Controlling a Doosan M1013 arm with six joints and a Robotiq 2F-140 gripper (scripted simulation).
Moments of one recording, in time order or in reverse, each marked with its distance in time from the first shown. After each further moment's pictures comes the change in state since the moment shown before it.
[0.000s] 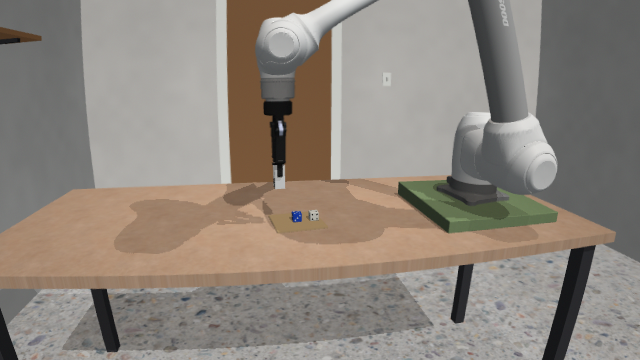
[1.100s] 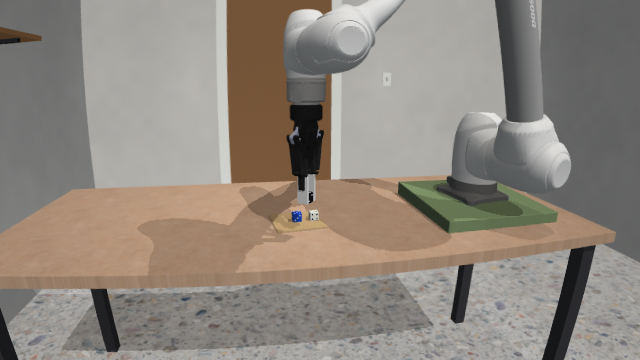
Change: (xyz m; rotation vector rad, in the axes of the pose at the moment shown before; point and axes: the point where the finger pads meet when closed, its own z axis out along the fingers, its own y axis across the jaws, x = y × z) arm 0.049 0.135 0.004 -0.001 0.001 0.754
